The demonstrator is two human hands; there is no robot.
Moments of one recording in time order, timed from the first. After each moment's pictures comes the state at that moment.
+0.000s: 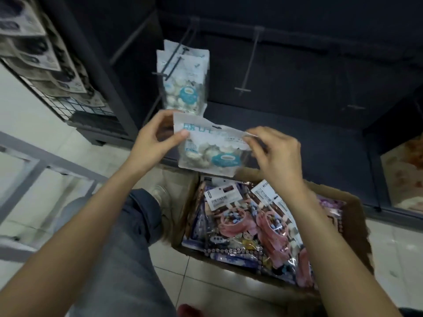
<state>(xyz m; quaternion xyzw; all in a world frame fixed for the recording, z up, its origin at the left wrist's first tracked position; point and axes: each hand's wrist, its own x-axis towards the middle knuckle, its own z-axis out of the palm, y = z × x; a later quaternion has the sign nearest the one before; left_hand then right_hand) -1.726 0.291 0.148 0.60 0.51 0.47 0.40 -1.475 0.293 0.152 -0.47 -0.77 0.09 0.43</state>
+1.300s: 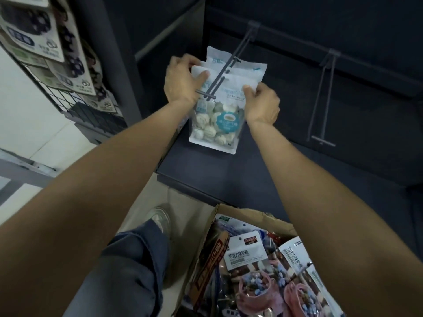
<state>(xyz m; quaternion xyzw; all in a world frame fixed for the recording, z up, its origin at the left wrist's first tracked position) -1.812 0.551 0.092 0.49 0.75 0.43 0.12 -1.651 0.552 0.099 -0.70 -0.60 0.21 0.33</state>
